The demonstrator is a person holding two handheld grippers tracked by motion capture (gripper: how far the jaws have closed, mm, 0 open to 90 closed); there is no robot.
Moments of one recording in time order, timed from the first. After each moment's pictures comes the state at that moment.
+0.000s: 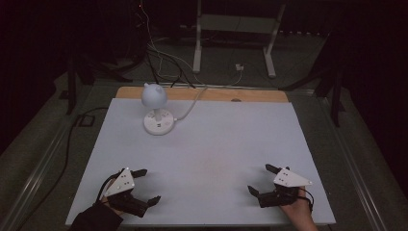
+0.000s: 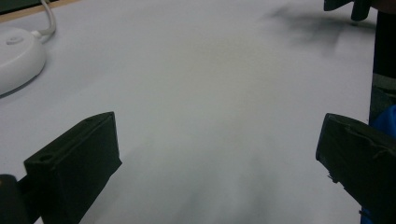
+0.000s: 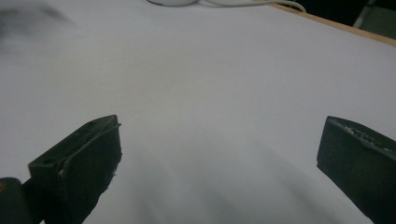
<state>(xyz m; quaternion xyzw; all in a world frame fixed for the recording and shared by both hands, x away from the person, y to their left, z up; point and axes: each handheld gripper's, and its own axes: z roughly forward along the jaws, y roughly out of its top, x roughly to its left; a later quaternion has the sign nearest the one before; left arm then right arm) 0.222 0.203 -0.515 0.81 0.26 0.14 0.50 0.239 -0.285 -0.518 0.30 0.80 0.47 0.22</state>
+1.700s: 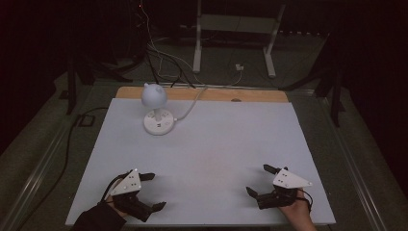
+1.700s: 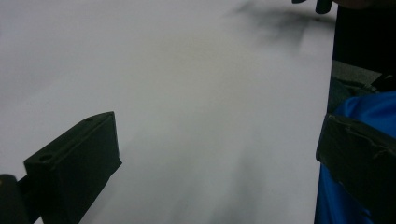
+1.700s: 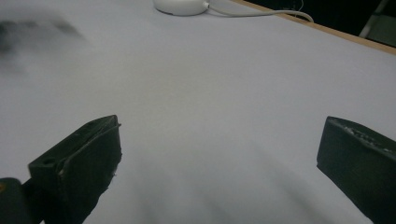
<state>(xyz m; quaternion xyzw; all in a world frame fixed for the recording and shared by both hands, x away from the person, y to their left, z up) 0.220 0.186 -0.504 0.83 0.23 0.08 0.50 0.235 -0.281 -0.512 0.29 0.80 0.48 0.22</state>
